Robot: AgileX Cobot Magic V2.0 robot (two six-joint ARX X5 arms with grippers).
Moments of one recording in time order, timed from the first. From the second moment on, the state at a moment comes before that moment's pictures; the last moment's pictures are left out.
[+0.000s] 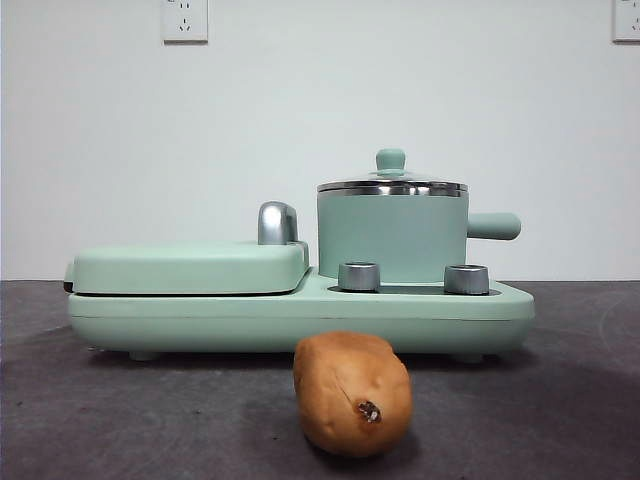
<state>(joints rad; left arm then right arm) -0.06 0.00 0.03 -0.15 0.03 -0.35 0.07 0.00 0.02 -0.13 0.00 0.13</state>
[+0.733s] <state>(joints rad) -0.11 0.36 0.47 -0.32 0.21 -0.40 0.07 0.32 0.58 -0.48 -0.22 0.32</state>
